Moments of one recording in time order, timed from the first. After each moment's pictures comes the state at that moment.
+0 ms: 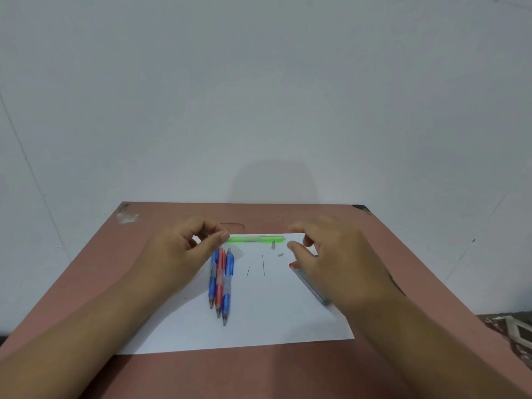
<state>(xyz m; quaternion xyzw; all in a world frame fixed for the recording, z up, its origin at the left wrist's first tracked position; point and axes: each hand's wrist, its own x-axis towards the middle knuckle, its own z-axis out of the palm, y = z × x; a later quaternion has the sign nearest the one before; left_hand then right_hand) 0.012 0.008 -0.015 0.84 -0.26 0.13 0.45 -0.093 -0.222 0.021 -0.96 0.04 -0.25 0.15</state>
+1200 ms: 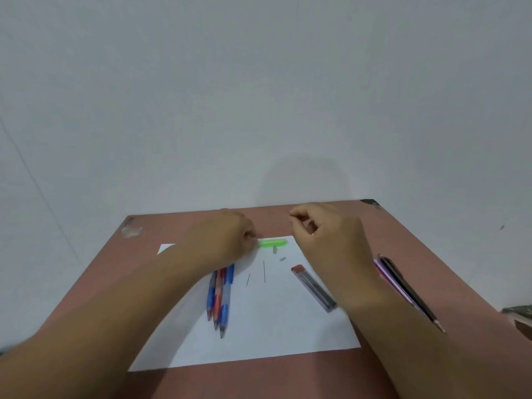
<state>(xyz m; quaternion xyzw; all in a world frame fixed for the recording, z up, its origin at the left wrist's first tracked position) 0.068 -0.063 -0.001 0.93 -0.34 0.08 0.10 -0.051 -0.242 0.000 -0.87 0.02 -0.41 0.27</state>
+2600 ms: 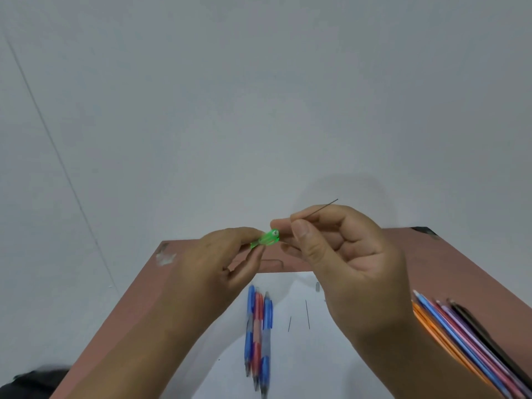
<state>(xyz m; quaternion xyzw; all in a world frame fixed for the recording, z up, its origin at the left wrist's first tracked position) 0.032 -0.005 0.014 0.82 -0.36 0.36 0.26 -0.059 -0.176 0.040 -0.64 -0.17 -0.34 0.67</state>
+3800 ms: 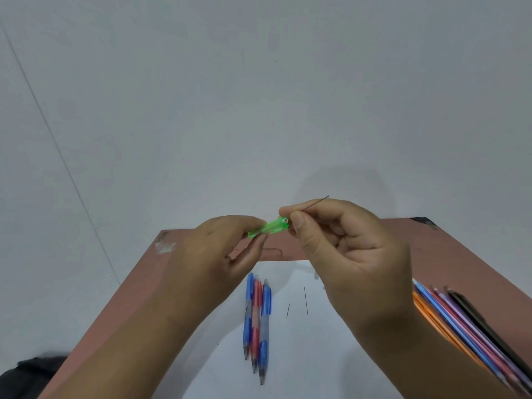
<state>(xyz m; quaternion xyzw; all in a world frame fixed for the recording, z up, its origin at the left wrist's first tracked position) 0.027 -0.010 0.015 0.83 -0.34 0.36 0.24 -0.052 -0.182 0.026 -0.69 -0.18 -0.43 0.55</state>
